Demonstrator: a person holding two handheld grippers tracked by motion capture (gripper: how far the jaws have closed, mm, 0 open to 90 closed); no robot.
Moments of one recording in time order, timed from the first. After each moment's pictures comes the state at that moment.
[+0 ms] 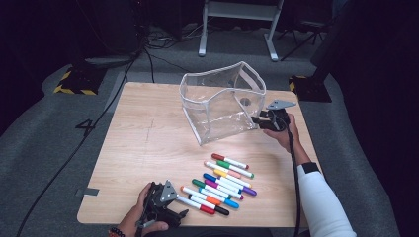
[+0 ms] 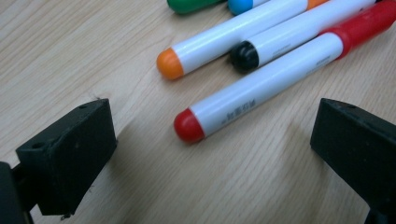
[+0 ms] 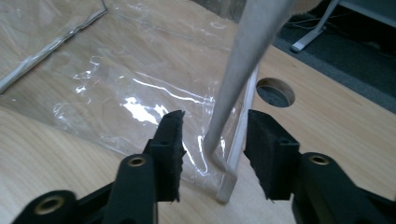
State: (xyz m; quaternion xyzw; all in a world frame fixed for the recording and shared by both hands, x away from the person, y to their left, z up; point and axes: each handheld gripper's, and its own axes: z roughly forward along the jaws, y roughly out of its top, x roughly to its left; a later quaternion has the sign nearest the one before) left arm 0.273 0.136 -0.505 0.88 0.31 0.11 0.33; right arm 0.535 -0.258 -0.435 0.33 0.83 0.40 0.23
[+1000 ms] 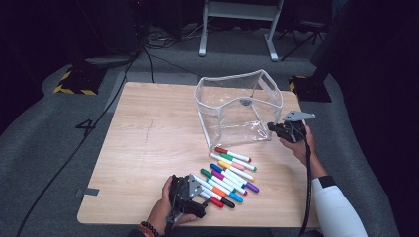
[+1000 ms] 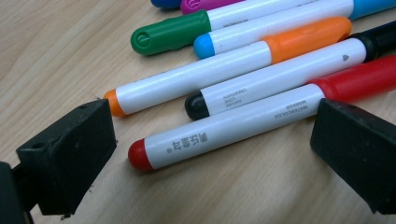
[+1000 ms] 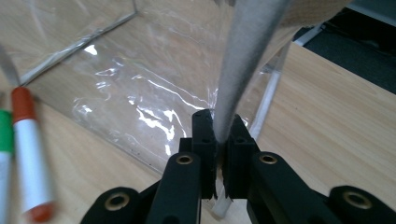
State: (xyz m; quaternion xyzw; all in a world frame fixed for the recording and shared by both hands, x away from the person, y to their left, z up) left arm 0.292 0.070 -0.504 0.87 0.32 0.18 0.33; right arm 0.491 -0.304 -0.435 0.32 0.82 0.40 0.23
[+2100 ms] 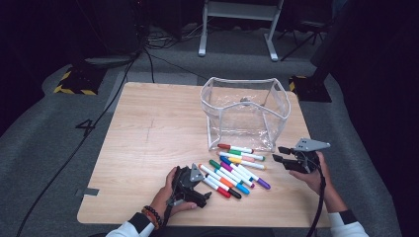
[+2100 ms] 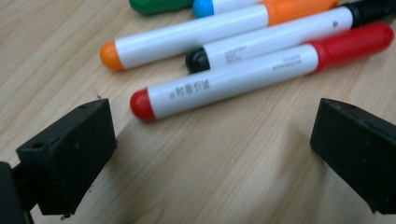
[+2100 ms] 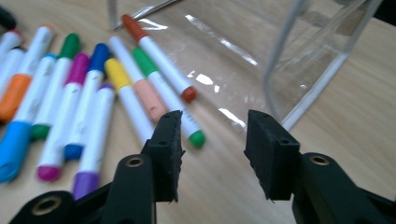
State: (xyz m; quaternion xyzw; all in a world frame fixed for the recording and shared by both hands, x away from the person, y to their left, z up) left arm 0.328 0.075 -0.505 0.88 0.30 0.11 0.34; right arm 0.397 -0.324 -0.445 0.31 0.84 0.40 0.19
